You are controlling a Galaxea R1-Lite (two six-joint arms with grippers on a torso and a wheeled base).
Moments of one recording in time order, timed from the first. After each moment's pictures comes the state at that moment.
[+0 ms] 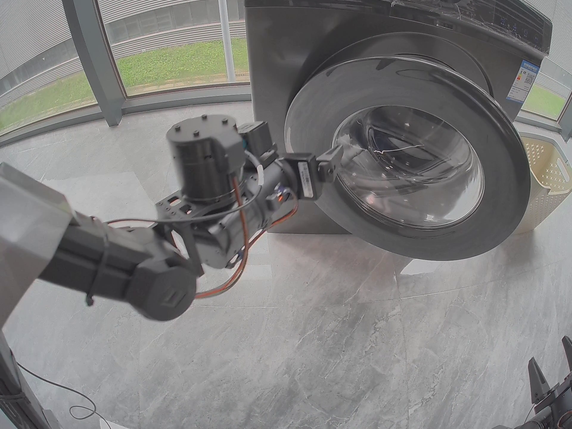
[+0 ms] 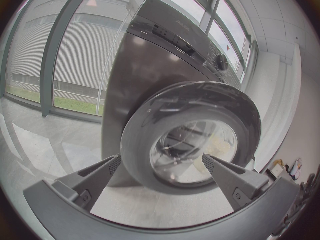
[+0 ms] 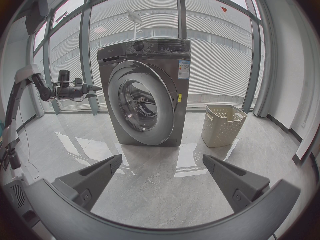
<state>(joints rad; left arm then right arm) -0.72 1.94 -1.15 -0.91 0.20 -0.16 -0.01 0.02 -0.02 0.00 0.01 -0.01</state>
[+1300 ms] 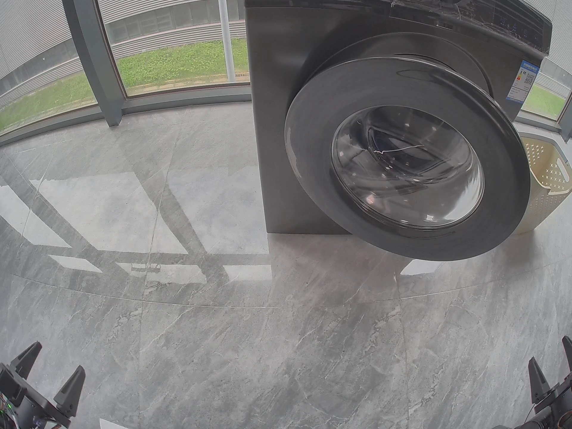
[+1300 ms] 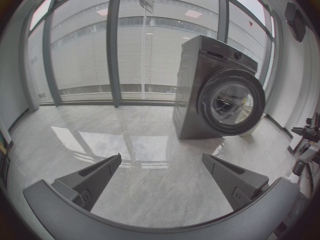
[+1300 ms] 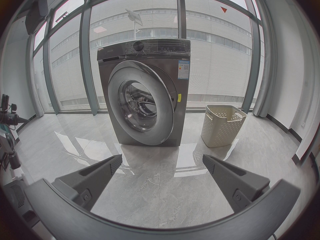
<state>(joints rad) -0.14 0.30 -0.04 -0.16 0.04 -0.05 -0.01 0.02 -0.02 0.00 0.01 -0.01</state>
